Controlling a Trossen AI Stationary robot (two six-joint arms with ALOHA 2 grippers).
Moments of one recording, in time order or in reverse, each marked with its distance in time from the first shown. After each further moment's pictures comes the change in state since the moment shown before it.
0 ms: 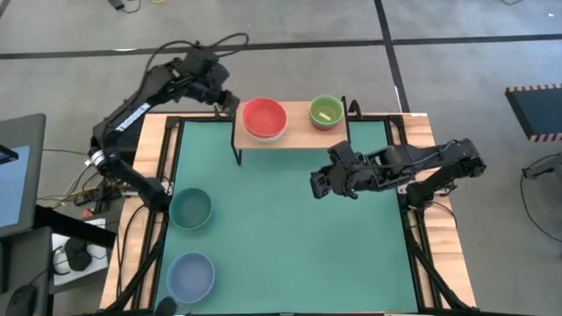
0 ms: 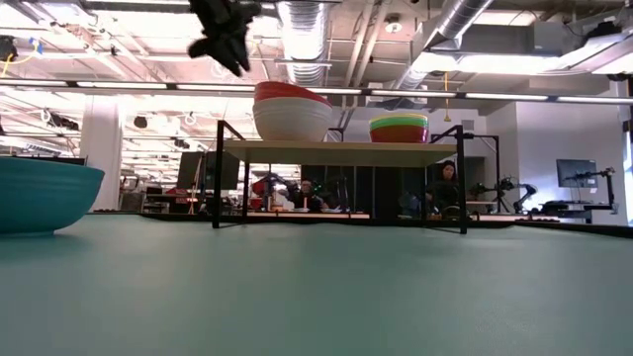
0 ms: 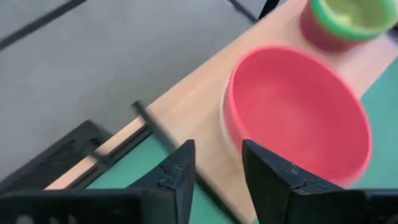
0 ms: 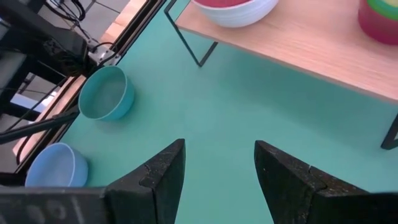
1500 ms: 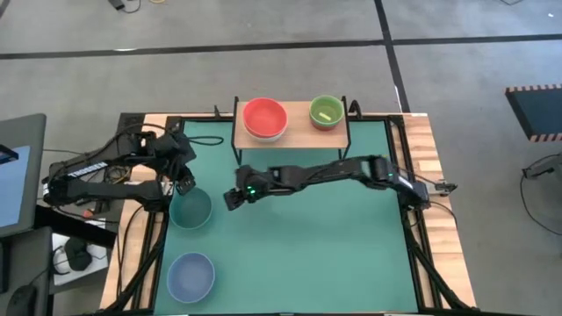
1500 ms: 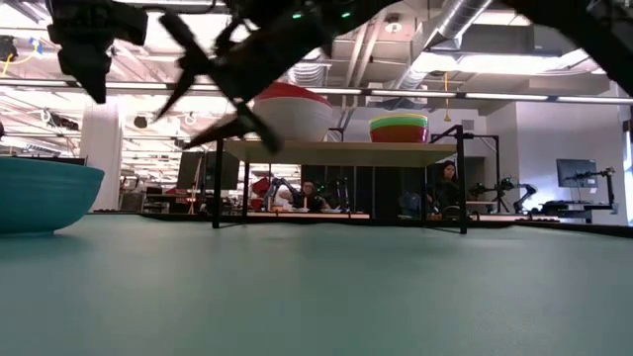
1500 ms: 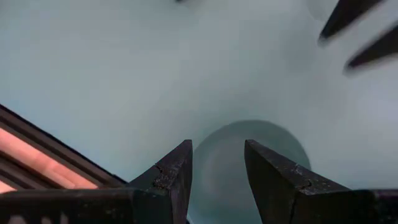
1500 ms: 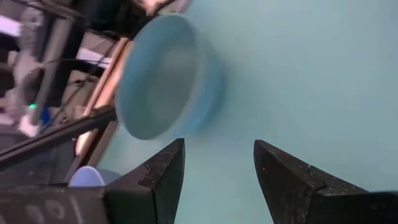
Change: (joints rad) left arm -0.405 -0.678 -0.782 -0.231 -0.003 -0.165; right arm -0.229 0.805 0.253 0.824 -0.554 -0.137
